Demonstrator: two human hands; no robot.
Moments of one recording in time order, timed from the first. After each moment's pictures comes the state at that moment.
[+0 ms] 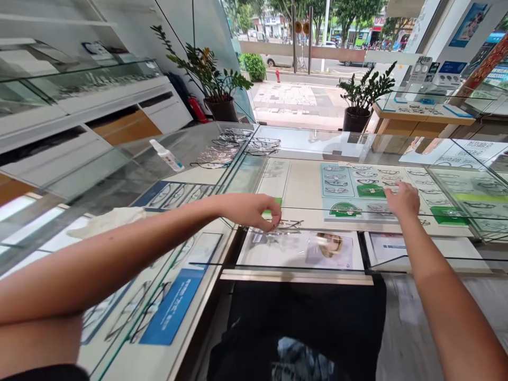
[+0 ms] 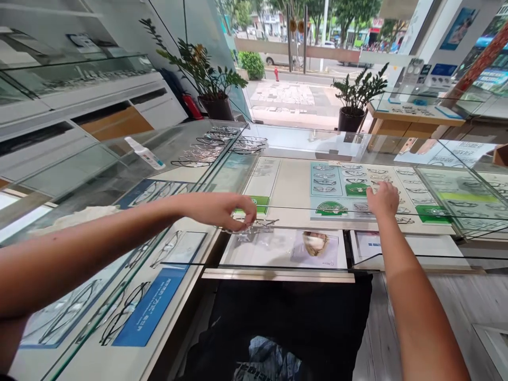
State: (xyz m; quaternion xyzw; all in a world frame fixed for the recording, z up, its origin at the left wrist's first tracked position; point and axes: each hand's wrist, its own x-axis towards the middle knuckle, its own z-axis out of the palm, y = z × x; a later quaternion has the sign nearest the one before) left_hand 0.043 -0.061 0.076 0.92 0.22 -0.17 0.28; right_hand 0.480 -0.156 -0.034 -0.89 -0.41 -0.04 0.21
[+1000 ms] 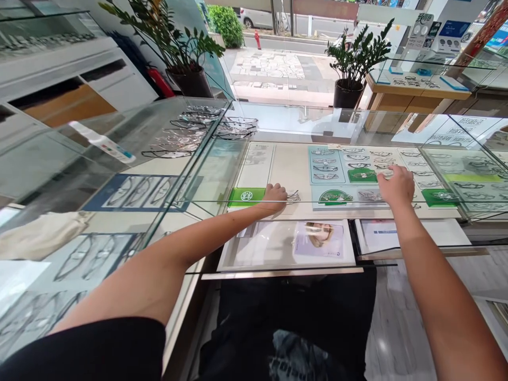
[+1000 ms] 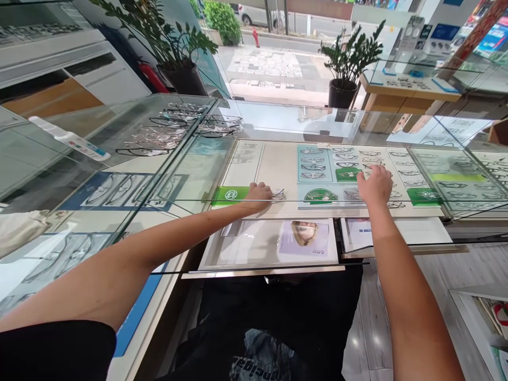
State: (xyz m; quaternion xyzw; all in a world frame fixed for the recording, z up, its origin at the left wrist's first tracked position) left_hand 0.131 0.002 -0.148 0.93 0.37 -0.06 0.05; right_hand 0.476 -0.160 -0.038 -0.88 -0.41 -0.07 0.23
